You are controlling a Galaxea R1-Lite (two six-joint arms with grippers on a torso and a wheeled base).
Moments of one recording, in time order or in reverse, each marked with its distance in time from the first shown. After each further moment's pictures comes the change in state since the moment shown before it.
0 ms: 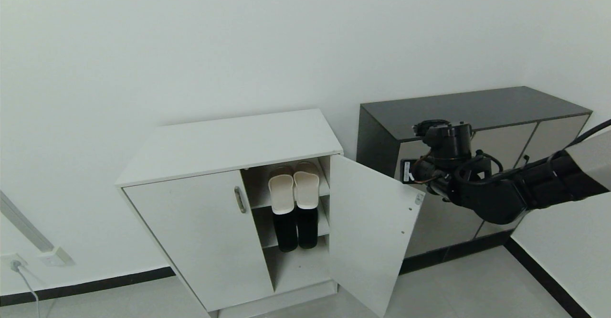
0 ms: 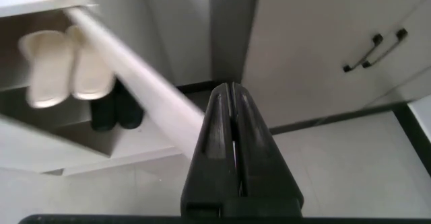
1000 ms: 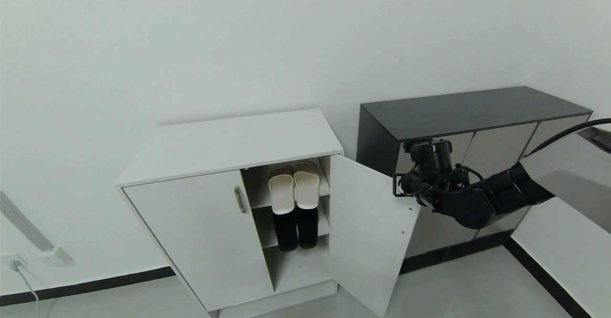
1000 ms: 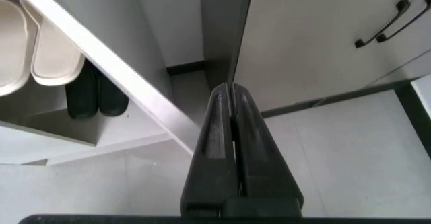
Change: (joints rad) left arm 0.000 0.000 0.000 0.000 0.000 0.000; right arm -0.007 0.122 -0.039 0.002 0.011 0.016
